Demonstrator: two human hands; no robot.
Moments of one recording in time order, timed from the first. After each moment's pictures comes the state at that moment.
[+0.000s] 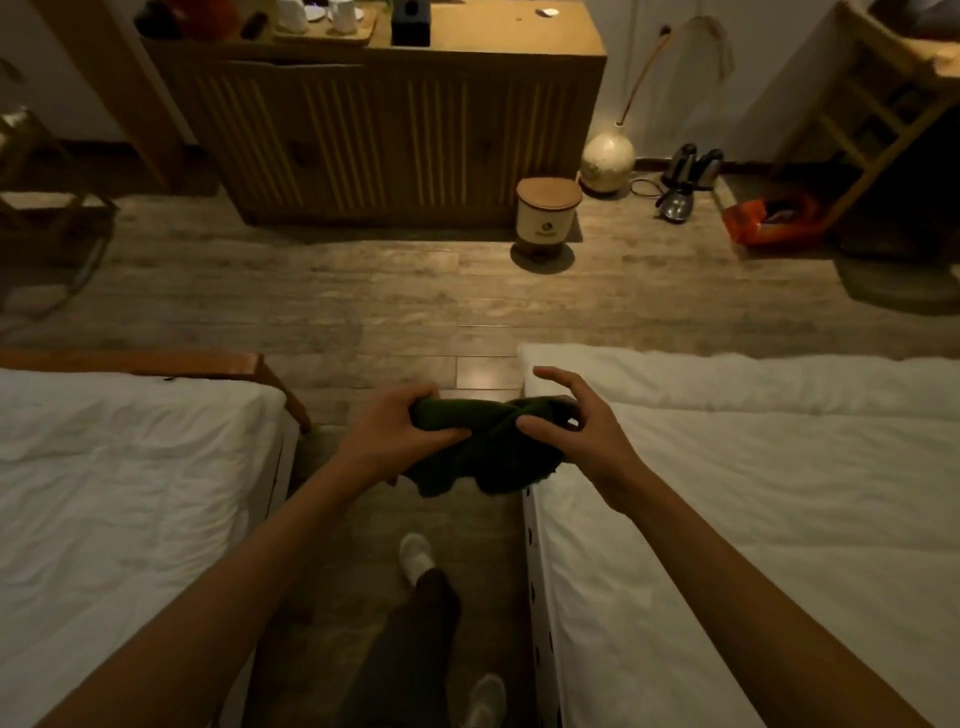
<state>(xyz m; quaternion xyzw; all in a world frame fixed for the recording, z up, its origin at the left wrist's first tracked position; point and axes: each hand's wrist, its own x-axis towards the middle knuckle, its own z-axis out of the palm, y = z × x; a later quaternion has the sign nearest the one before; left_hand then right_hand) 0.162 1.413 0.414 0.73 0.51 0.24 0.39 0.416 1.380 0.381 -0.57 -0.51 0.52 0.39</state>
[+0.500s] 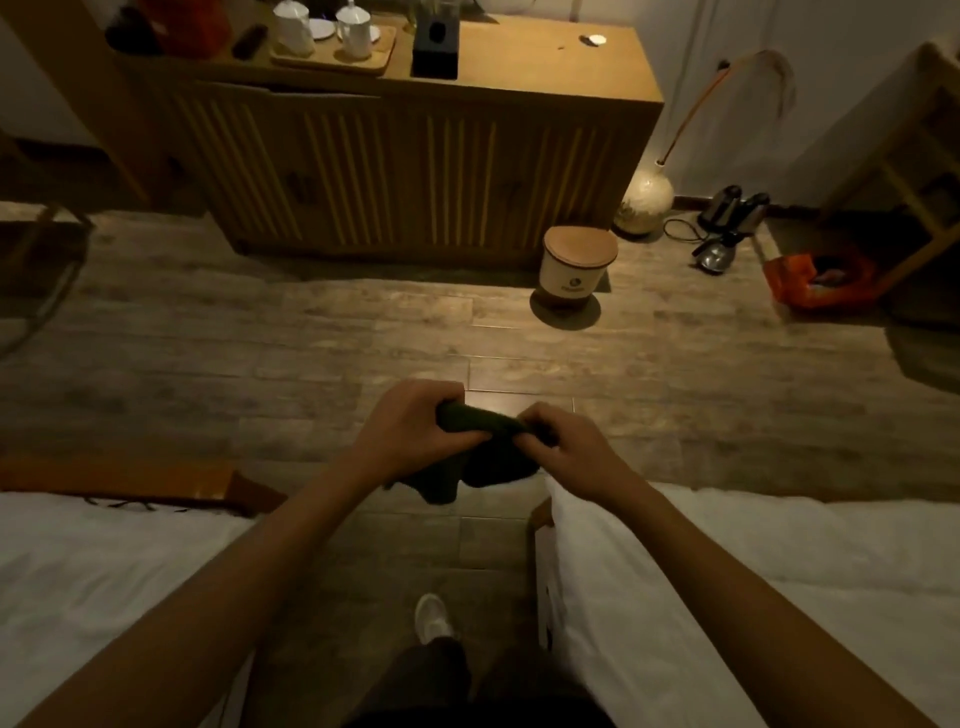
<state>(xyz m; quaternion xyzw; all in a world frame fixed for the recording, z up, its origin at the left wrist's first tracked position) 0.157 1.776 0.397 0.79 0.46 0.22 0.34 0.395 1.744 0.355 -0.57 -0.69 0.39 0.20</state>
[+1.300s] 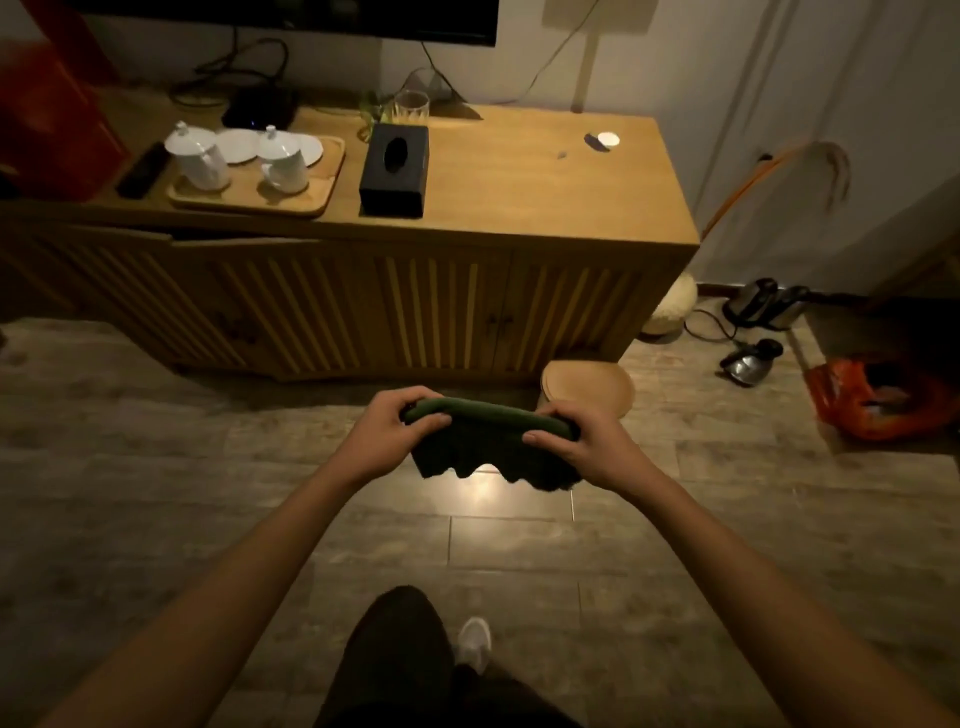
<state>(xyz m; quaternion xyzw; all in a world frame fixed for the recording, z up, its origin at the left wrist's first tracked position) 0.233 2.371 0.358 0.64 0.52 0.27 0.50 0.522 2.344 0.363 -0.57 -0.68 0.41 0.21</state>
